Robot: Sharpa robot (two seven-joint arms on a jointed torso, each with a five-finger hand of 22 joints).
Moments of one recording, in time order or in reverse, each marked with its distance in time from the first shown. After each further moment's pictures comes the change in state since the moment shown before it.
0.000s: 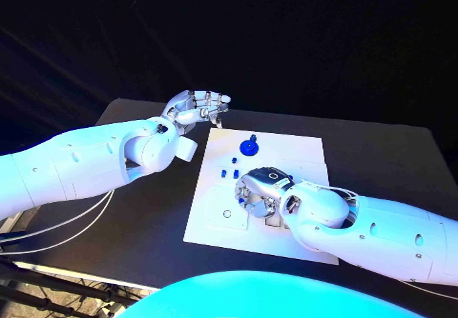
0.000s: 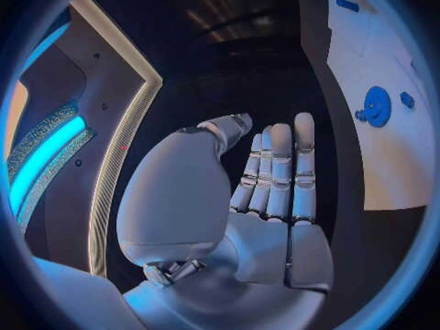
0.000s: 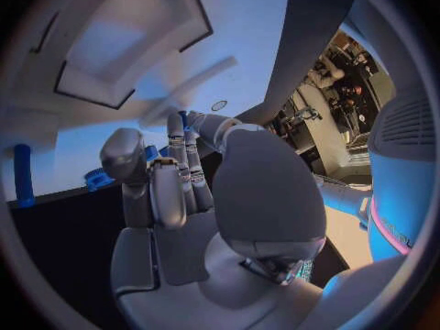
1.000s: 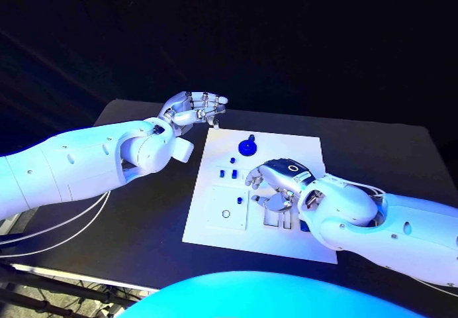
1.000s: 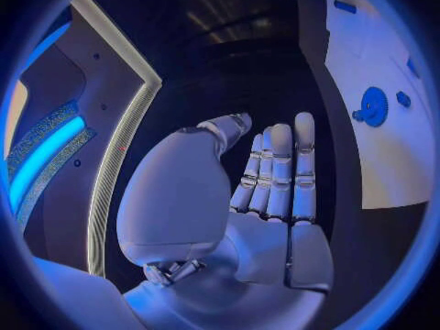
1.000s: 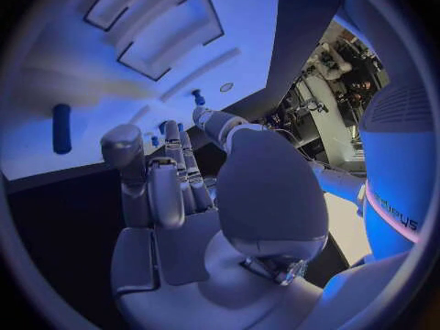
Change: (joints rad) left arm 0.000 -0.007 -0.001 0.000 -0.007 0.015 -0.009; left_hand 0.000 0.000 -0.010 0.004 0.000 -0.011 0.004 0.000 -0.002 -0.011 0.003 0.000 -0.005 -0.004 0.004 0.004 -0.003 0.000 0.004 0.004 0.000 0.000; right arm 0.039 -0.132 0.010 0.104 0.022 -0.059 -0.006; right_hand -0.040 -0.047 -0.071 -0.021 0.001 -0.100 0.025 -0.087 -0.028 -0.137 0.030 -0.017 -0.010 0.002 0.020 0.000 -0.006 0.000 -0.016 0.024 -0.066 -0.031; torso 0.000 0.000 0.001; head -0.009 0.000
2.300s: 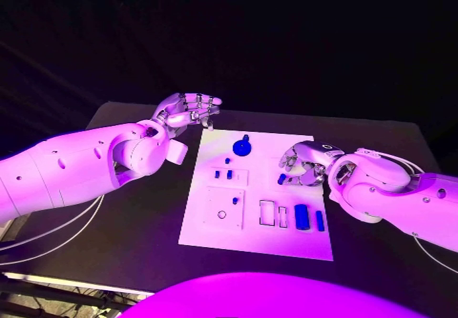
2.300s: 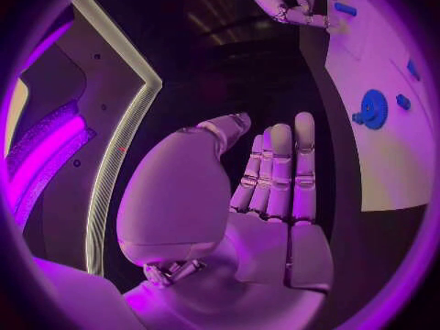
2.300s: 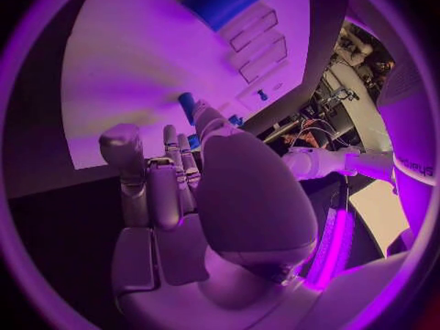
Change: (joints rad) left arm 0.000 0.001 0.000 -0.001 -0.003 0.012 -0.002; left_hand 0.000 0.000 -0.011 0.011 0.000 -0.014 0.000 0.005 -0.003 -0.011 0.004 0.000 -0.003 -0.004 0.003 0.004 -0.003 0.000 -0.004 0.004 -0.004 -0.003; right arm 0.083 -0.117 0.008 -0.087 0.184 0.106 -0.019; right_hand 0.208 0.090 -0.411 0.170 0.014 -0.013 -0.004 -0.054 -0.011 -0.160 0.000 0.197 -0.004 0.000 0.014 0.005 0.016 0.000 0.017 0.008 -0.021 0.007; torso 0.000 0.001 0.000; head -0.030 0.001
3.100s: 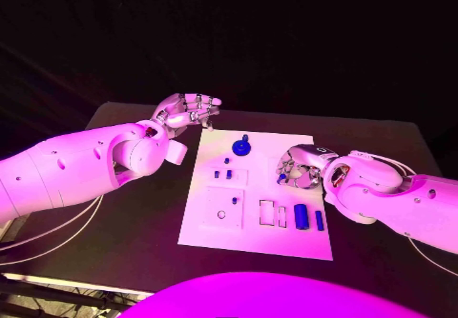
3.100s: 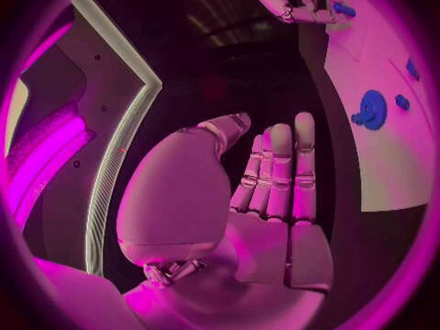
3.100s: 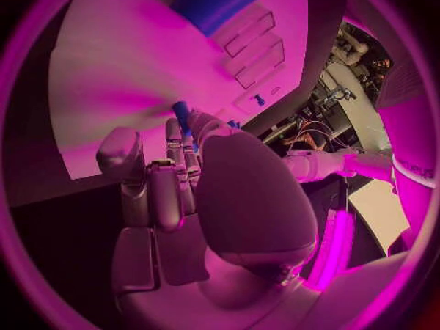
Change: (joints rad) left arm 0.000 0.000 0.000 -0.002 -0.008 0.006 -0.003; left_hand 0.000 0.000 0.000 0.000 0.000 0.000 0.000 0.000 0.000 0.000 0.000 0.000 0.000 0.000 0.000 0.000 0.000 0.000 0.000 0.000 0.000 0.000; right arm -0.013 0.020 -0.002 -0.017 0.009 0.008 0.014; right_hand 0.010 -0.008 0.154 0.033 0.000 0.079 -0.008 0.010 0.003 0.148 -0.016 -0.015 -0.003 -0.003 -0.011 0.019 0.026 0.000 0.030 -0.012 0.068 0.051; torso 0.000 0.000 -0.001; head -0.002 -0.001
